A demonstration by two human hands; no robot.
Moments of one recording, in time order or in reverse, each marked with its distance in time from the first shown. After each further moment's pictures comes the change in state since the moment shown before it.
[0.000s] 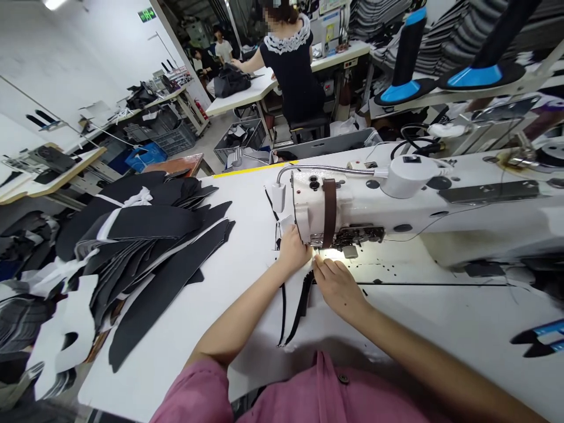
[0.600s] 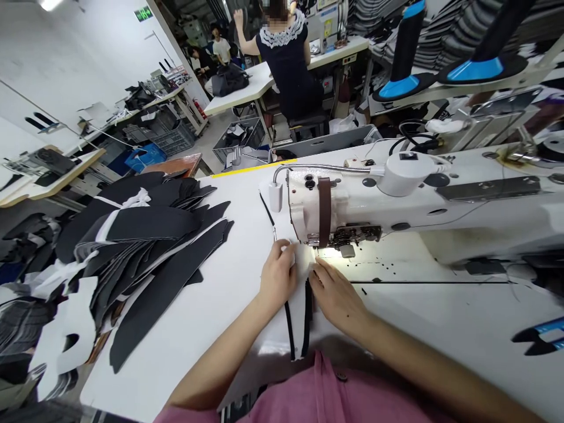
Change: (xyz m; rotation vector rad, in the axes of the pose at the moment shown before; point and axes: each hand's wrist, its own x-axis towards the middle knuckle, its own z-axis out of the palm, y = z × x) left_hand -0.055 0.022 -0.072 -0.183 -0.039 -0.137; right_hand -0.008 -0.012 -0.013 0.208 -0.071 0.038
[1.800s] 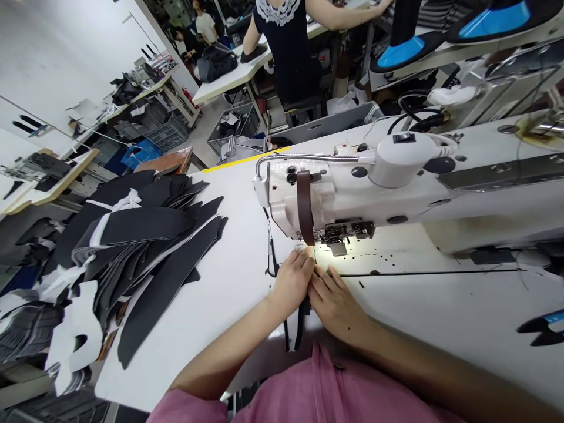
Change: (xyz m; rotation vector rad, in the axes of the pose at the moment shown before) left_hand -0.002 0.016 0.035 0.238 -0.309 0.312; right_hand -0.025 -0.008 0.000 0.126 0.016 -0.002
